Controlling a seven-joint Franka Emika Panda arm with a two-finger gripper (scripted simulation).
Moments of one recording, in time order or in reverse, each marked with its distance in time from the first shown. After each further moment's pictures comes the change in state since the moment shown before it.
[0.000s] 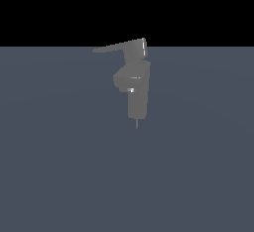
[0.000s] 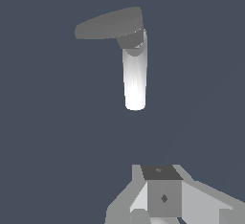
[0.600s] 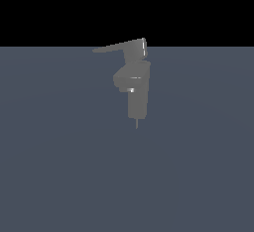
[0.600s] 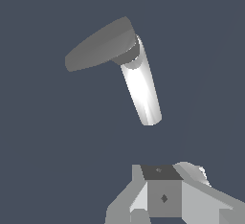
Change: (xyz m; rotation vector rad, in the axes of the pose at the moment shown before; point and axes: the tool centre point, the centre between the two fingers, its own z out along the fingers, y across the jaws) arm 0.065 -0.022 0.022 0.049 -0.078 0.304
